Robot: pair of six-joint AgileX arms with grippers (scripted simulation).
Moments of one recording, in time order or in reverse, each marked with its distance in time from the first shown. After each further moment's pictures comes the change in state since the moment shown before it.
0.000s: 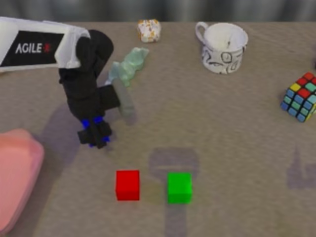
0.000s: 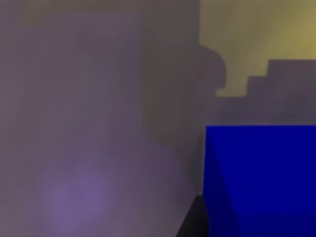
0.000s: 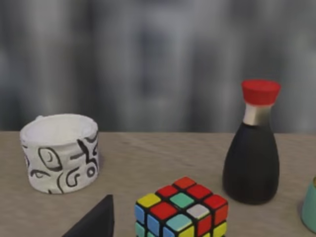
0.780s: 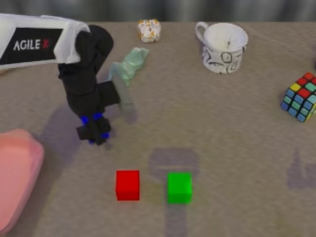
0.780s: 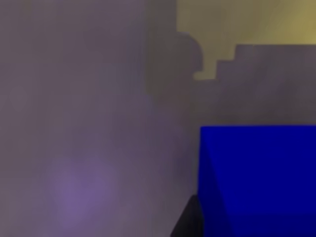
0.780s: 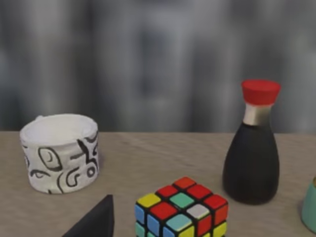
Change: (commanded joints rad) left arm 0.001 -0.026 0.029 -0.050 0.004 0.000; right arm 0.000 0.000 0.000 0.000 0.000 0.000
